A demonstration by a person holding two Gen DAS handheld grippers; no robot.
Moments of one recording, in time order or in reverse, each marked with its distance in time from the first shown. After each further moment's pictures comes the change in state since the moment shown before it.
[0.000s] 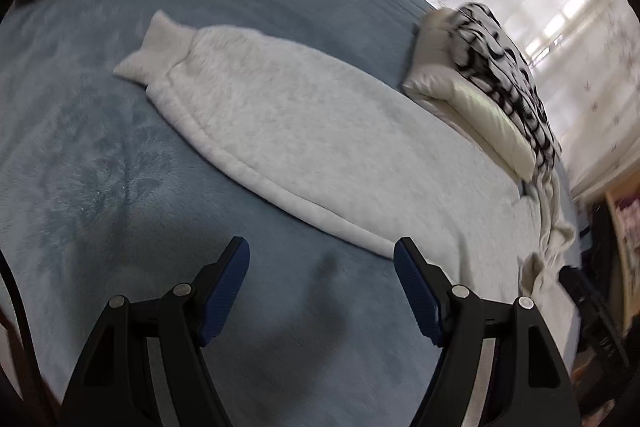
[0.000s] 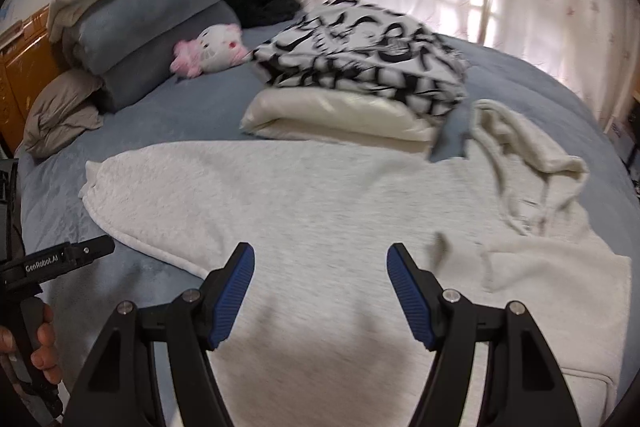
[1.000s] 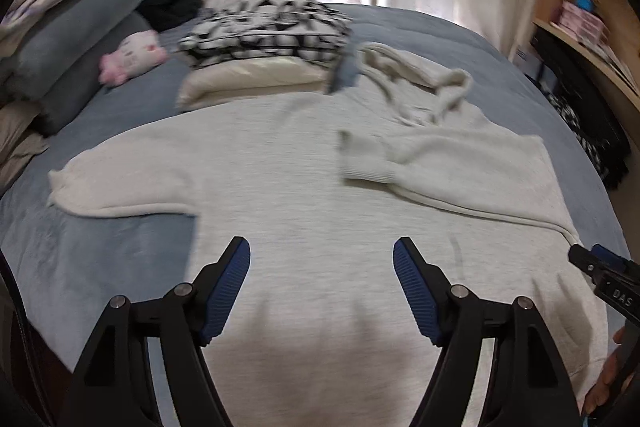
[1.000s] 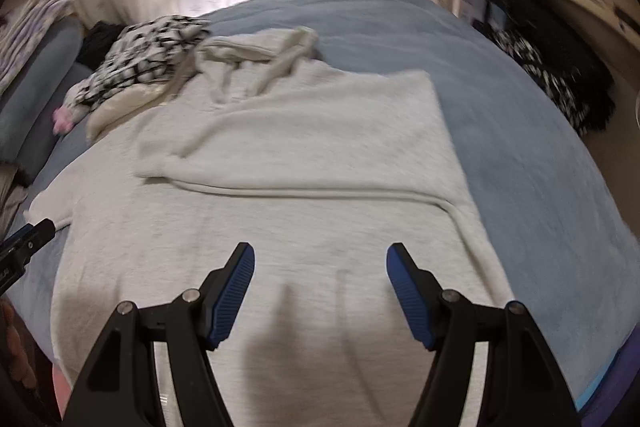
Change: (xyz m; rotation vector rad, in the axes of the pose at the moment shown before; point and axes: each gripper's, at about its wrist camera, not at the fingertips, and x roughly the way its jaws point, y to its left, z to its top) left arm -0.069 -0.287 -0.186 0.622 -0.082 0.069; right arm -0.165 -0.252 -0.179 0.412 0.059 -0.240
